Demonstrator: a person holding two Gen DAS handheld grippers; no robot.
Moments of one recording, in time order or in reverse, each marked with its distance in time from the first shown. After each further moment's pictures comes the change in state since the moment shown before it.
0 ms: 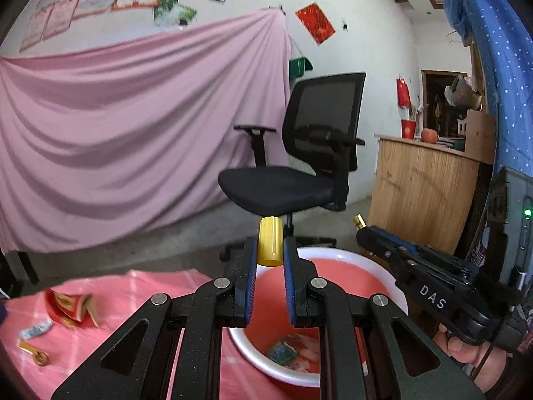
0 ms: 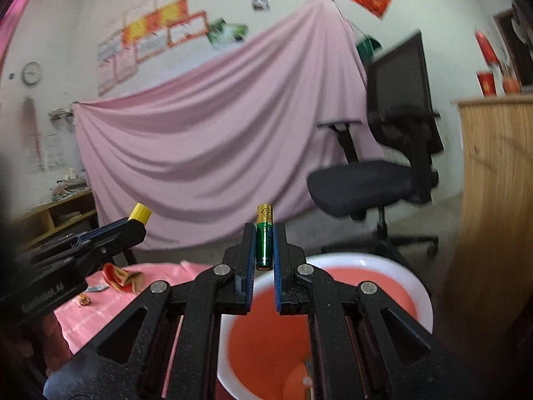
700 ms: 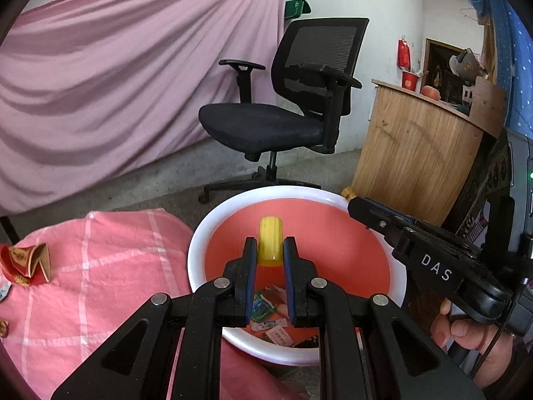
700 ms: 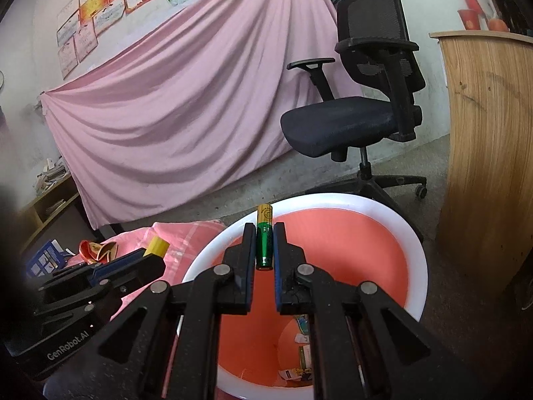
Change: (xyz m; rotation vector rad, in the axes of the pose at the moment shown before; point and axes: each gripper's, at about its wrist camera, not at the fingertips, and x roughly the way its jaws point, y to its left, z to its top) left arm 0.048 0.002 -0.030 -0.055 0.252 -0.071; right arm 0.021 -0.029 -0.023 0.086 0.185 -0.066
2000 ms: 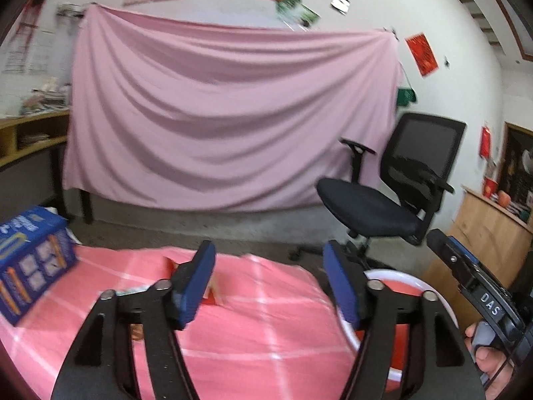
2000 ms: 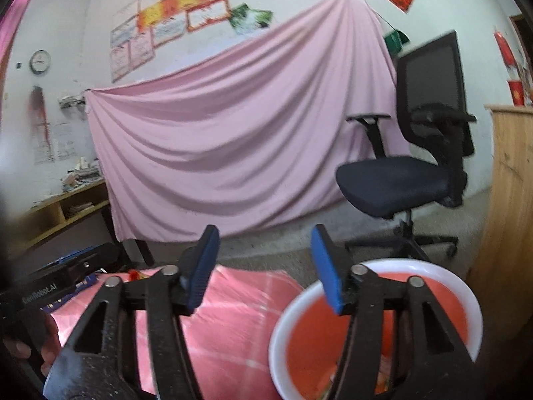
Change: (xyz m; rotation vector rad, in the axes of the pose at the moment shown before) left arm -0.163 0.143 -0.004 -0.270 -0.312 0.371; right arm -0.008 0.128 0.030 -0.168 -0.218 0.145
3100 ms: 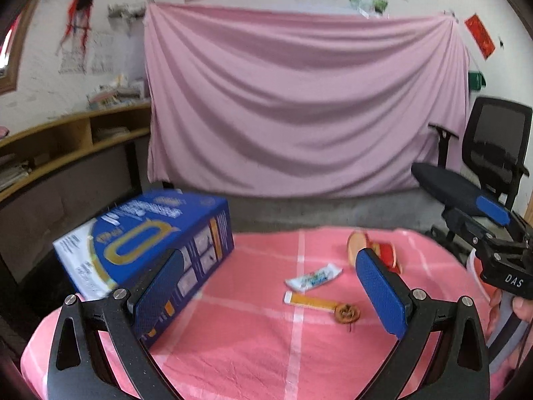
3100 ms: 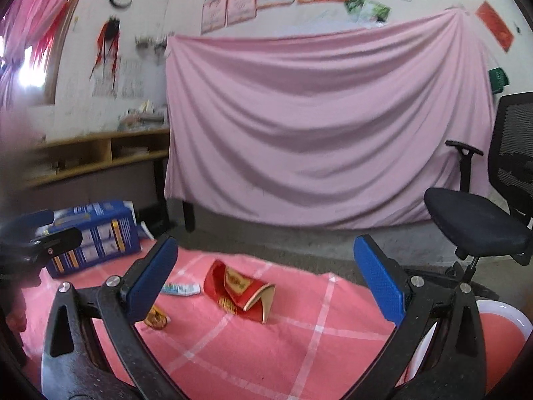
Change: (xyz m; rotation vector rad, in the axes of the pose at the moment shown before) left arm -0.009 0.168 -0.049 0.034 0.098 0.294; right arm 0.100 0.160 -0.052 -0.282 0.130 0.222
